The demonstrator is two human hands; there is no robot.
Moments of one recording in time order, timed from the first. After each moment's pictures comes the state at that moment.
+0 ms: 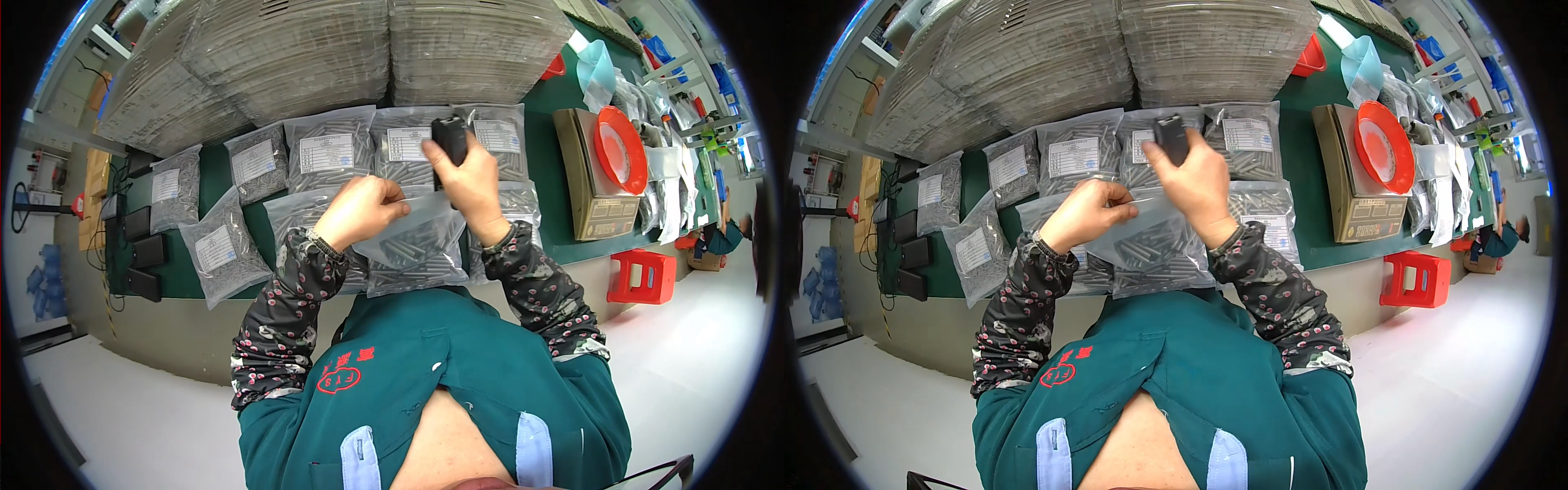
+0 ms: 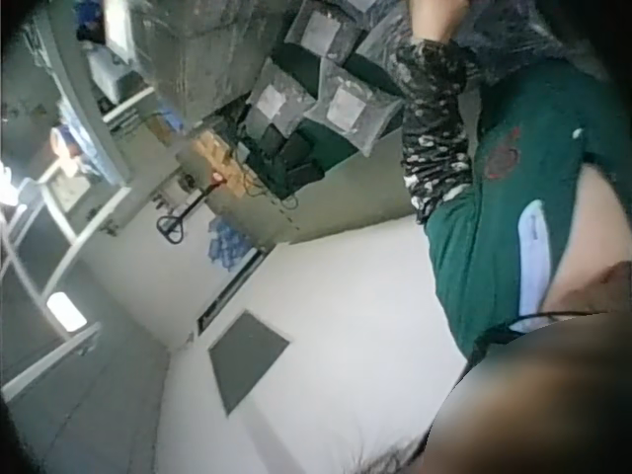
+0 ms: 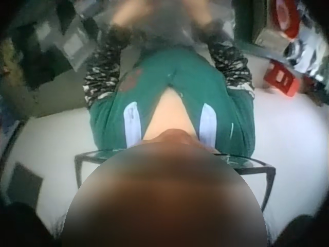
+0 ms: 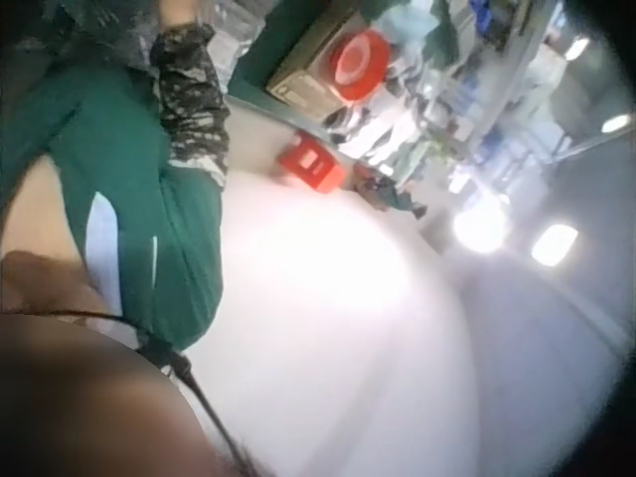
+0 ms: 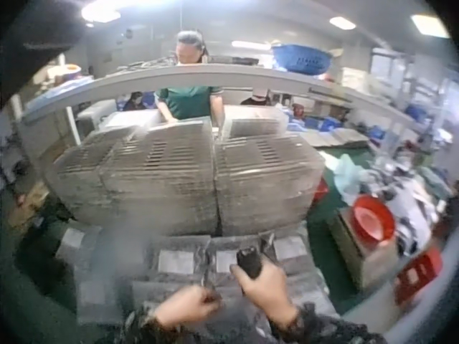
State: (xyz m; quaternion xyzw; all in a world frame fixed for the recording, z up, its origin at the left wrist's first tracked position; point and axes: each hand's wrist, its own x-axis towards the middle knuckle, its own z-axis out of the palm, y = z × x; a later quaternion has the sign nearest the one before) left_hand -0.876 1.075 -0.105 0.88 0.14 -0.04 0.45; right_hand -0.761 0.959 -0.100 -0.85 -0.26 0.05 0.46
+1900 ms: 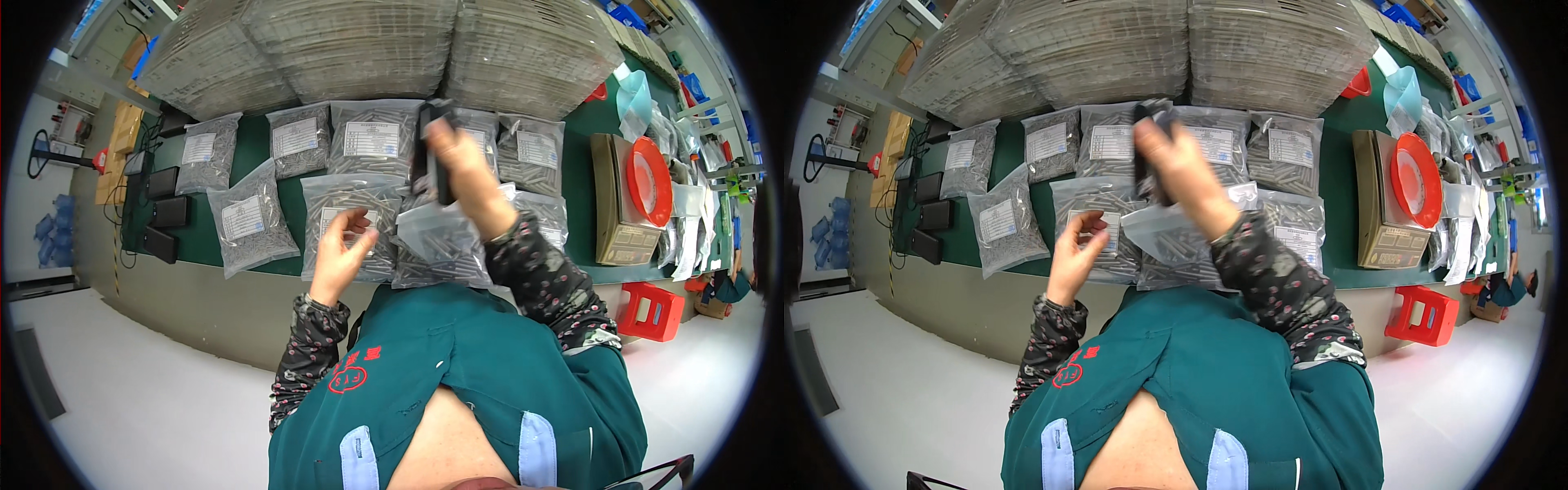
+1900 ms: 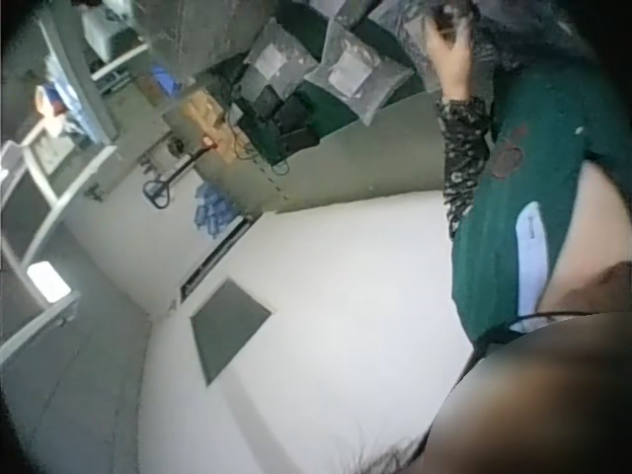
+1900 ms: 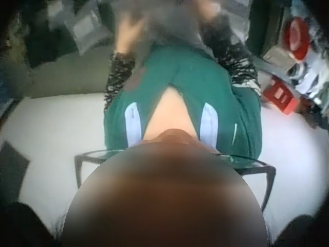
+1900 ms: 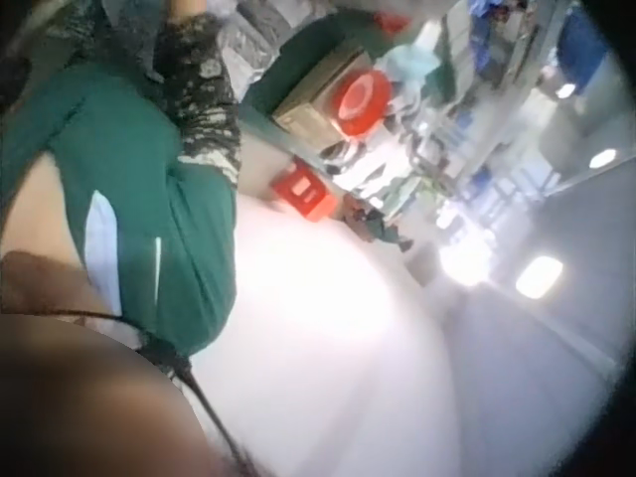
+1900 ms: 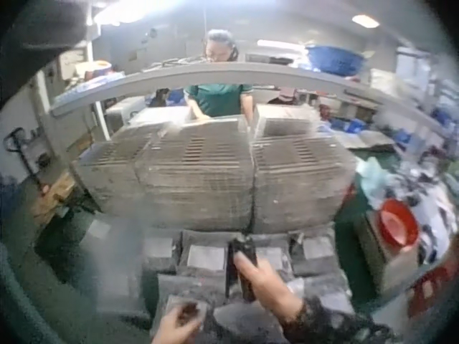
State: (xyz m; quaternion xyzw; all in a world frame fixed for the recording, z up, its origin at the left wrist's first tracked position) left_hand -0.984 1.055 -0.168 0.71 0.34 0.22 0.58; right_hand -0.779 1.002 -0.114 -0.67 -0.27 0.38 0.58
